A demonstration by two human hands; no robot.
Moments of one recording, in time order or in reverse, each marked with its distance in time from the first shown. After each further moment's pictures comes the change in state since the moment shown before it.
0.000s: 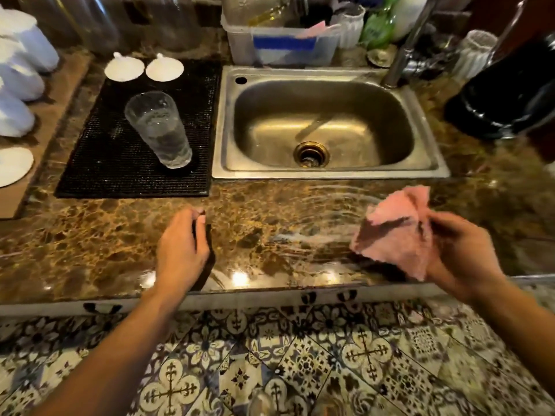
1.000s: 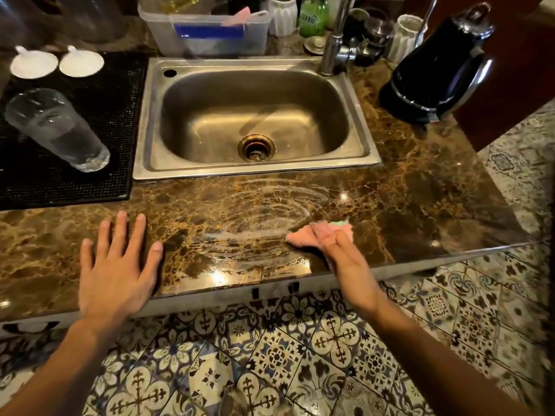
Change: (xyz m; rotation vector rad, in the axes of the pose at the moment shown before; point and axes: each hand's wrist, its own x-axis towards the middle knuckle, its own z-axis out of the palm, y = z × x) left_hand -0.032 0.020 0.020 0.452 -0.316 -0.114; right_hand 0.003 0.060 -0.053 -0.588 -0.091 -0.107
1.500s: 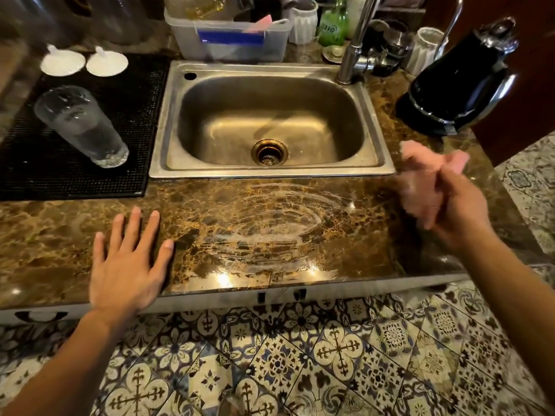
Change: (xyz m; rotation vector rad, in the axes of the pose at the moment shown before) left_hand 0.000 -0.003 0.003 0.012 0.032 0.011; right_hand 0.059 -0.076 -0.126 0.459 0.350 -0.096
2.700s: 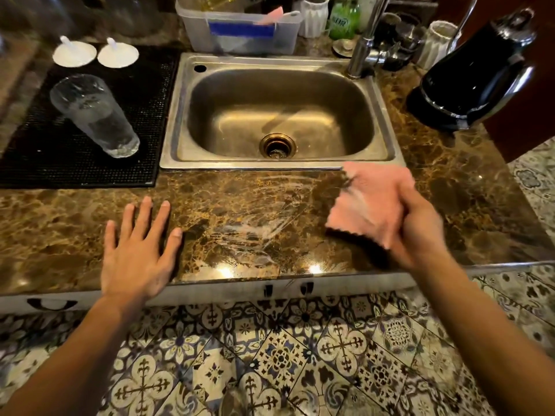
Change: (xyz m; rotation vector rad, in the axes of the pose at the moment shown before) left_hand 0.002 -0.004 0.004 -0.008 0.021 0.005; right_hand -0.051 0.050 0.059 0.171 -0.037 0.179
